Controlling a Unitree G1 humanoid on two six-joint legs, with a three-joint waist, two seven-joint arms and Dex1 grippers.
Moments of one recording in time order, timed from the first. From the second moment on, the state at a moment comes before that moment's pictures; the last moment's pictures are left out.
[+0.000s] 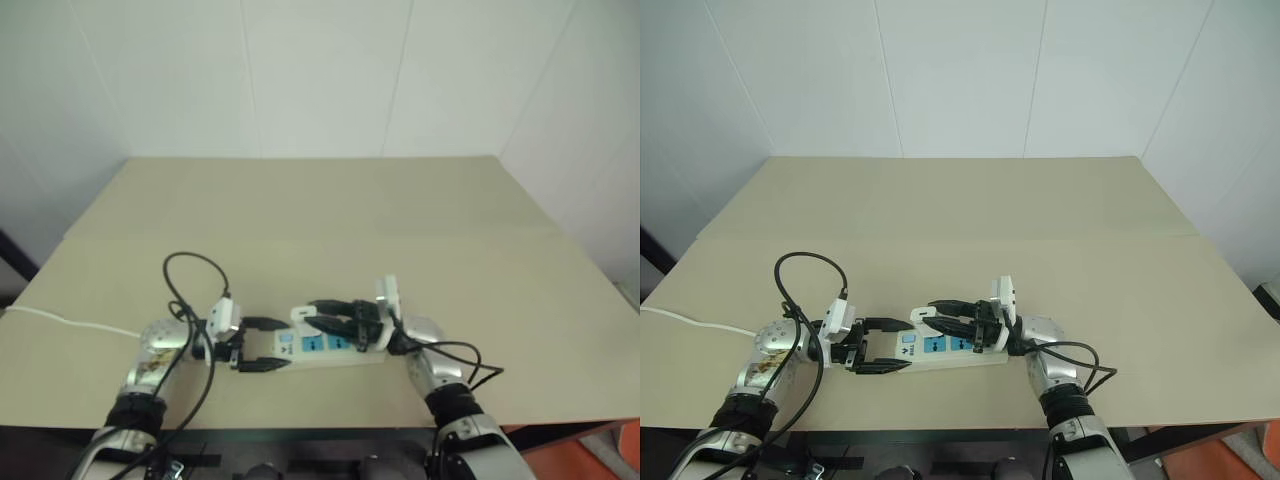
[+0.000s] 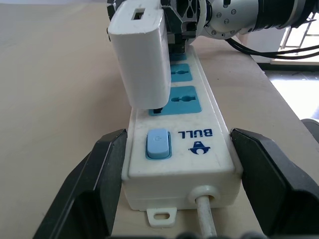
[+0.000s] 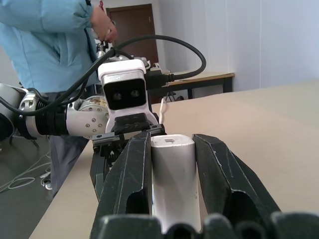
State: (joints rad) left arm -0.39 0.50 -0.05 0.45 -0.33 -0.20 -1.50; right arm -0.52 -0.12 0.07 0.52 0.41 -0.16 1.34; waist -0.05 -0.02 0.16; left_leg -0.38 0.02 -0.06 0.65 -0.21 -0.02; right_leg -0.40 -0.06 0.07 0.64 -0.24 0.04
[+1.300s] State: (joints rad) left arm -0.39 0.51 -0.06 0.45 -0.34 -0.20 -1.50; right arm -0.53 -0.17 0.07 0.55 0.40 -0.24 1.41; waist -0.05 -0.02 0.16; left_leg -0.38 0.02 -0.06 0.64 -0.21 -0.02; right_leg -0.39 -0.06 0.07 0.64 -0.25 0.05
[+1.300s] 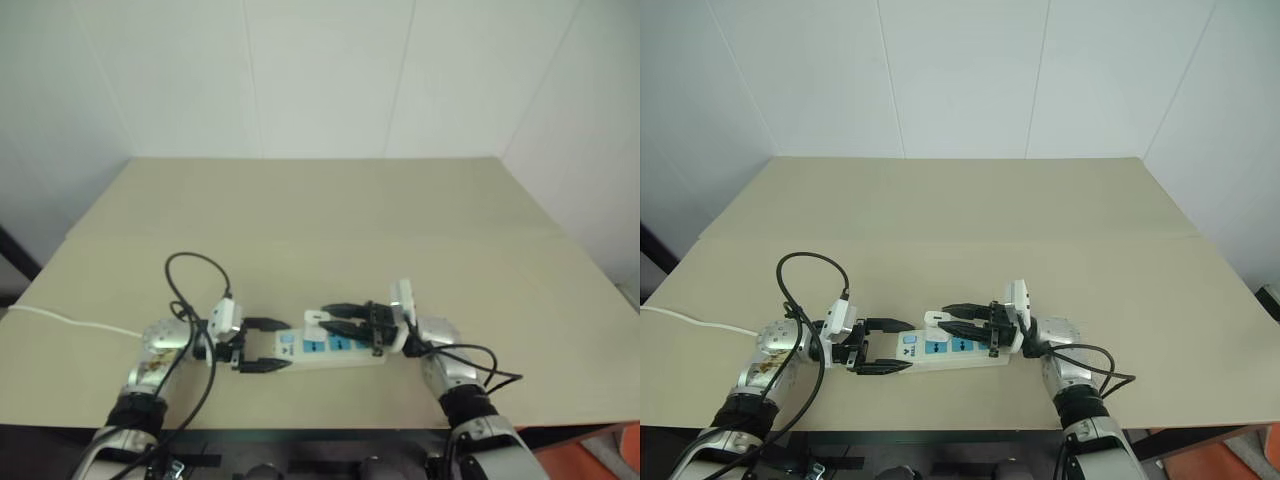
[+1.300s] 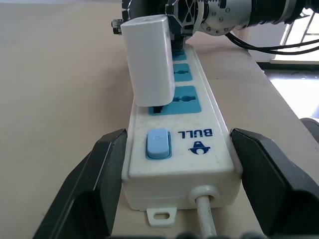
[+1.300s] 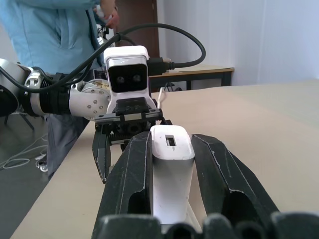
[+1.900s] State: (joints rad) left arm -0.34 0.52 -0.04 0.38 -0.35 -0.17 -1.47; right arm -0.63 -0.16 0.11 0.67 0.36 -0.33 1.48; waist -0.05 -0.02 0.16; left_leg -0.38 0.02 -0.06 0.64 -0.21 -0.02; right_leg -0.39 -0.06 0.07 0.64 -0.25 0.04
